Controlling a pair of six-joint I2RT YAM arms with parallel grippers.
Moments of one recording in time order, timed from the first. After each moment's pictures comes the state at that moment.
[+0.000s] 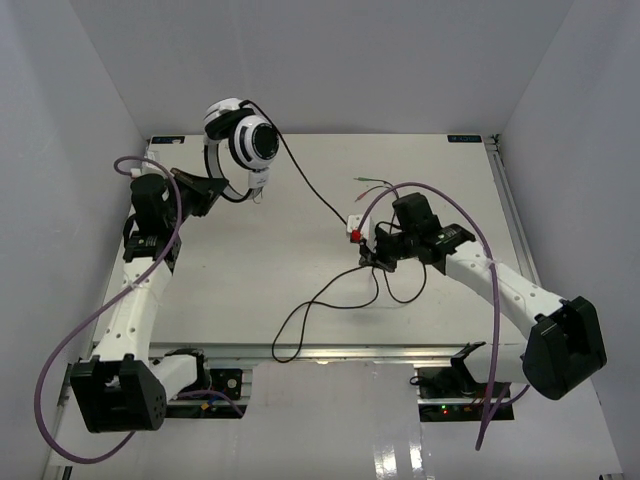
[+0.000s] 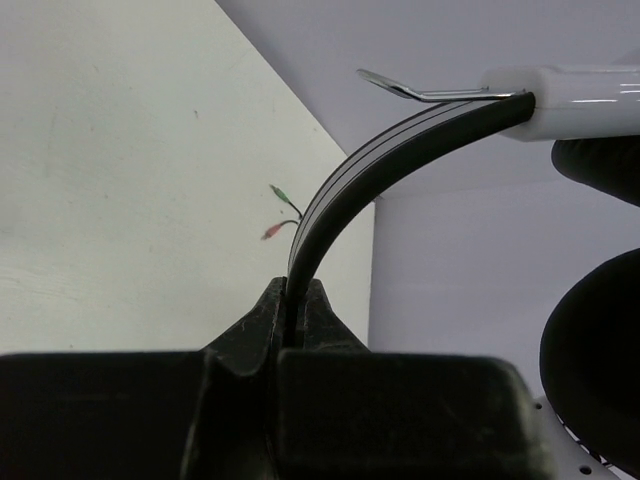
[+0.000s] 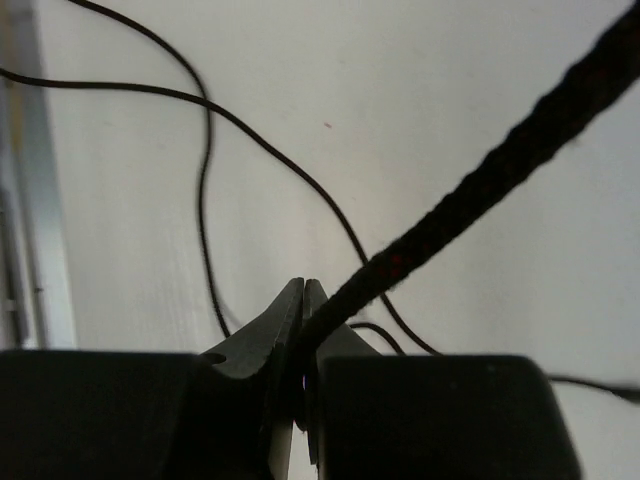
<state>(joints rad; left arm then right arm) 0.03 1.07 0.92 -0.06 0.34 -1.03 0.57 1.28 0.93 -0.49 -0.66 -0.74</state>
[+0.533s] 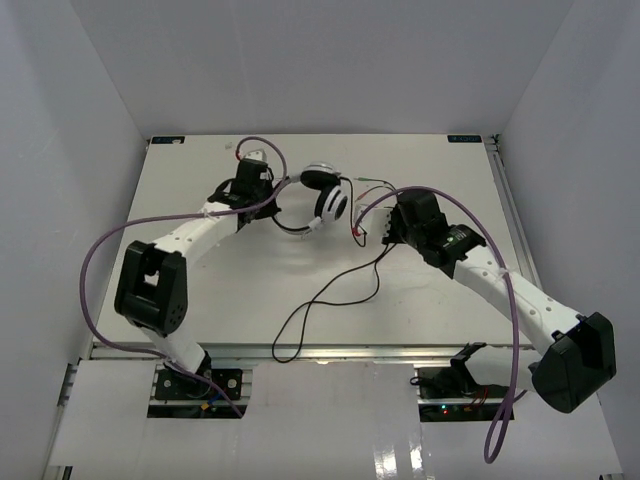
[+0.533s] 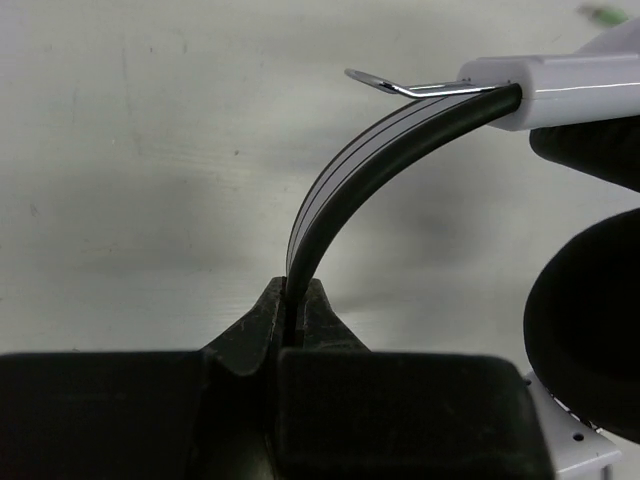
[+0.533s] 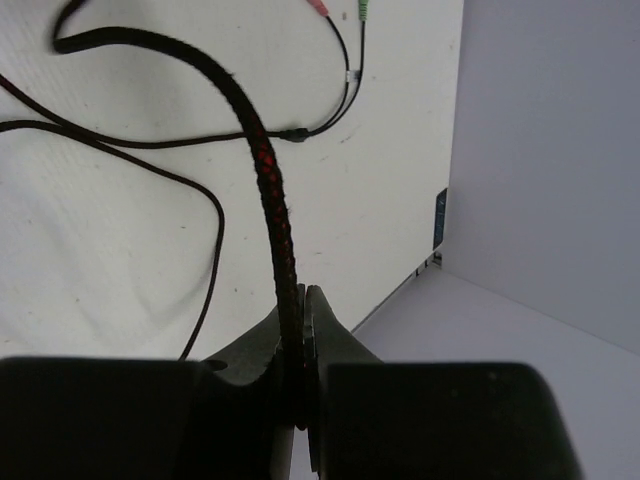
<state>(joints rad) -0.37 1.65 1.22 -0.26 -0.08 -0.49 0.61 1.21 0.99 -0.46 0.19 -1.07</state>
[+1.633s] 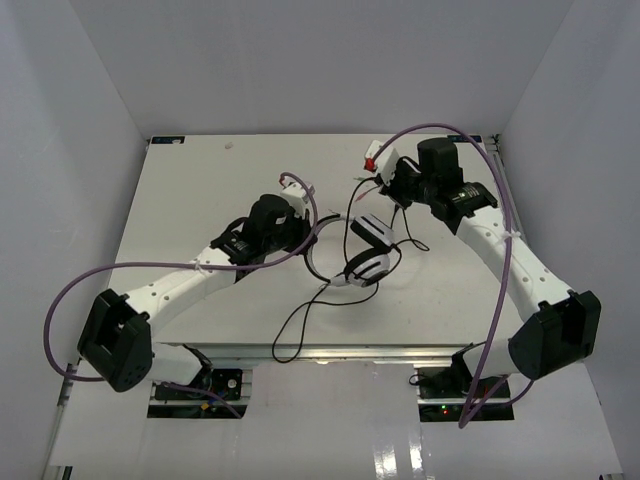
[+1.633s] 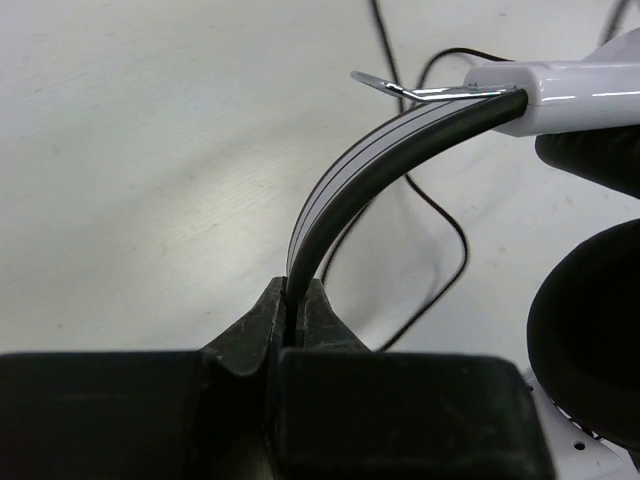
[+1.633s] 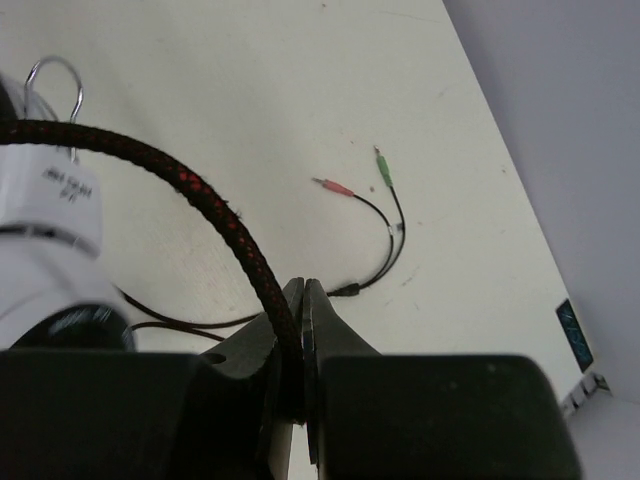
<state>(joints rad) -0.68 1.35 0.96 -0.13 0.05 -0.30 0.43 1.38 1.31 -0.48 -0.31 -0.70</state>
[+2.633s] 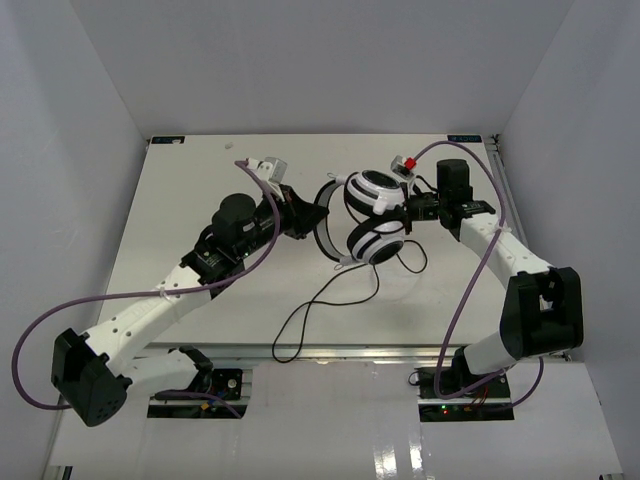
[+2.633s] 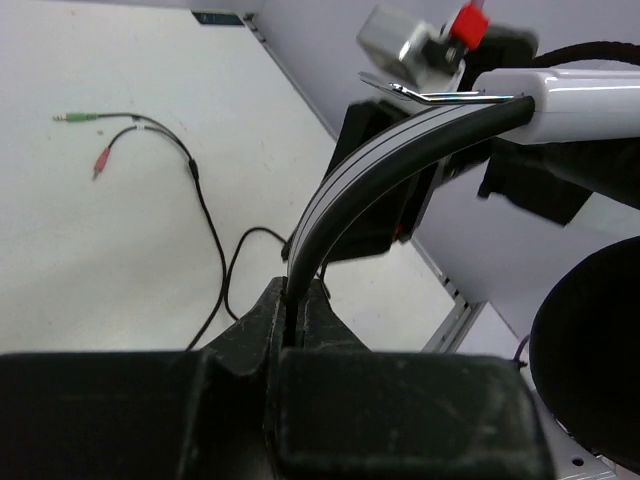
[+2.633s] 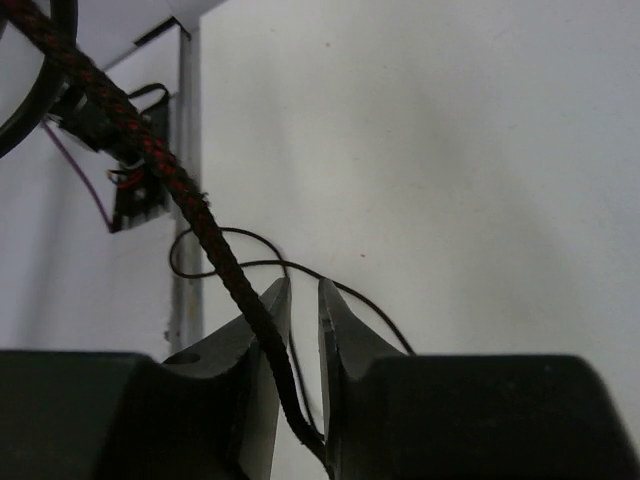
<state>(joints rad) -0.70 1.12 0.95 0.13 0.14 -0.55 0.22 1.48 1.04 -0.17 -1.25 -0.18</state>
